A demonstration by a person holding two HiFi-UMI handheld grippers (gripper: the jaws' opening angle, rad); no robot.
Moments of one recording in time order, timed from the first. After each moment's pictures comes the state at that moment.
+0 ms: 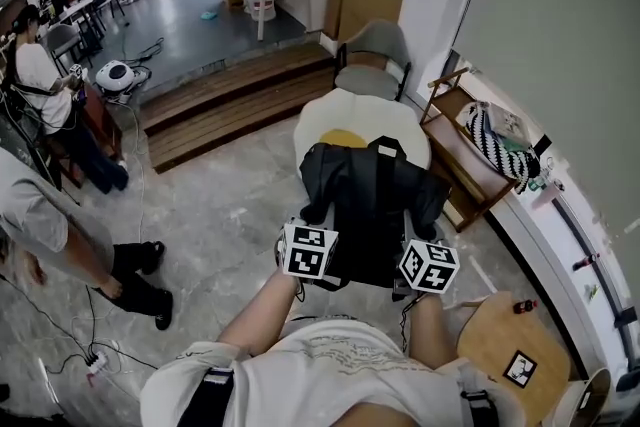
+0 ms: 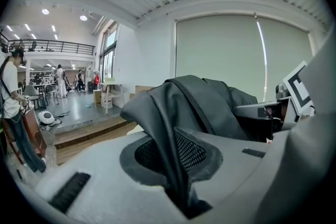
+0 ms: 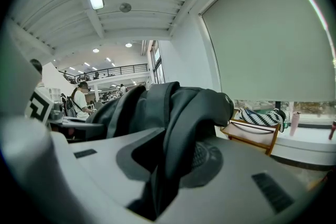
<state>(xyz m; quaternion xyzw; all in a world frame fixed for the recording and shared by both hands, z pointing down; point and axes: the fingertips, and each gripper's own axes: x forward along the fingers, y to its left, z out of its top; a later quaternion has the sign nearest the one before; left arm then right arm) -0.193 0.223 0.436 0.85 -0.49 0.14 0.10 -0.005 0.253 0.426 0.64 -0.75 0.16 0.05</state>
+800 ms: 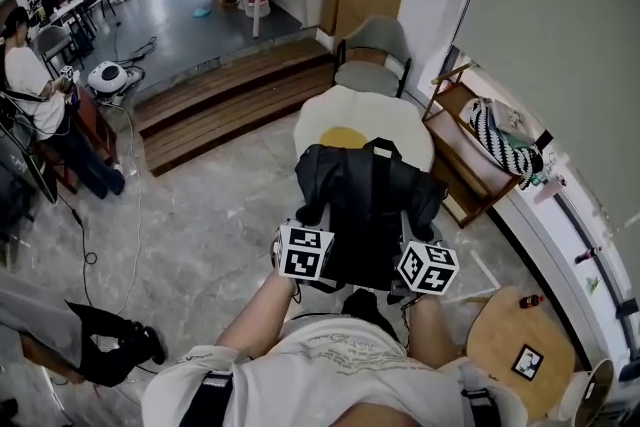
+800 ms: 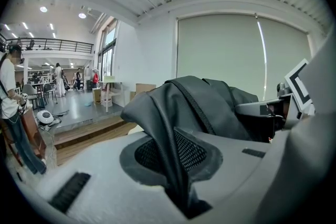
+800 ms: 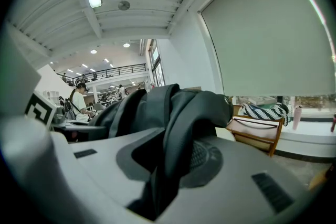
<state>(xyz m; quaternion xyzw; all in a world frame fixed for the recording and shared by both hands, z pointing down) -0.229 0.199 0.454 0.85 -0.49 0.14 0.10 -0.041 0.236 0.441 0.64 -0.75 0.17 0.04</state>
